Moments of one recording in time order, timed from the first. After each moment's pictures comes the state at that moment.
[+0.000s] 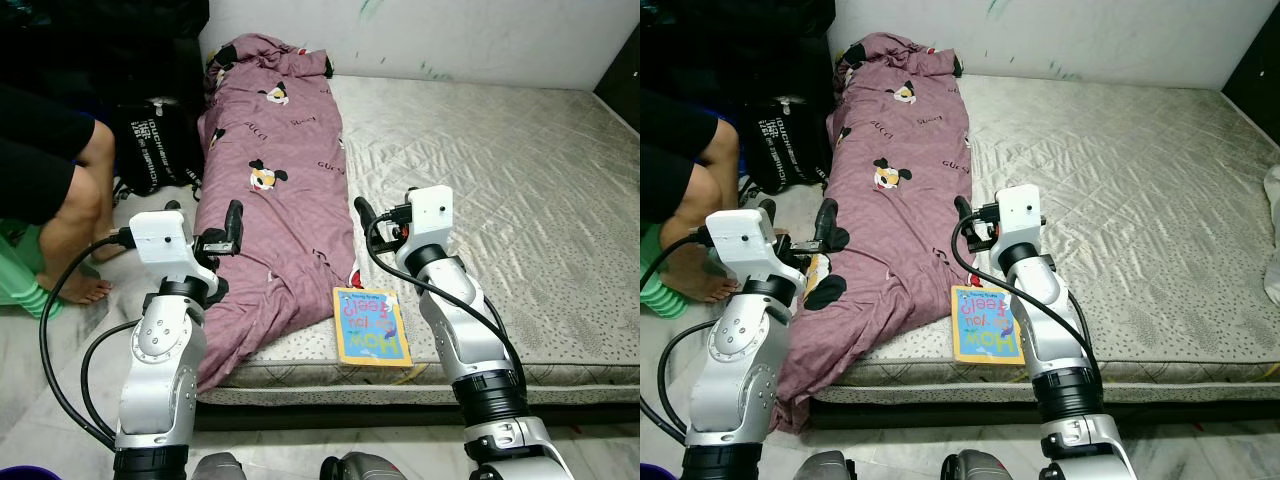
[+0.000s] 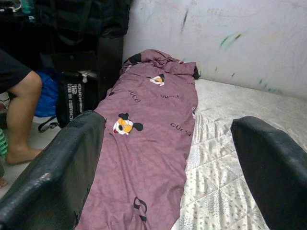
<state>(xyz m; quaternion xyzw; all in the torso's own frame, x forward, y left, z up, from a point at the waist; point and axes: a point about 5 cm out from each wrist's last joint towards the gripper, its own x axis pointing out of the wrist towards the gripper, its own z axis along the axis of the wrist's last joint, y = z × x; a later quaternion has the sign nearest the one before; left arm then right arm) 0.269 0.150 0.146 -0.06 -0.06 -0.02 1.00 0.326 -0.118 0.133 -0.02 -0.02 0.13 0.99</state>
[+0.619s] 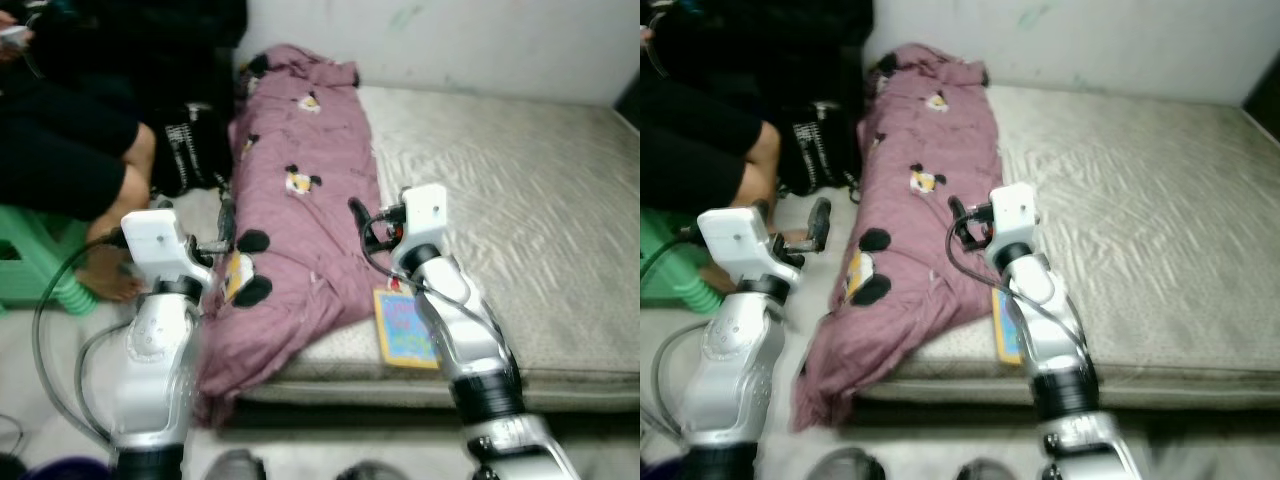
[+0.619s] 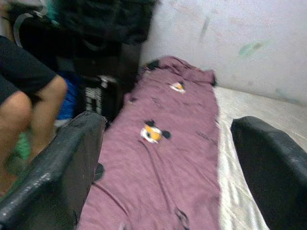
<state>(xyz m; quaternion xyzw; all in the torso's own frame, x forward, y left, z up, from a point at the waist) 0.270 0.148 0.147 -0.08 -0.06 -0.02 0.99 0.326 -0.120 0.132 -0.02 -0.02 0.13 0.99</state>
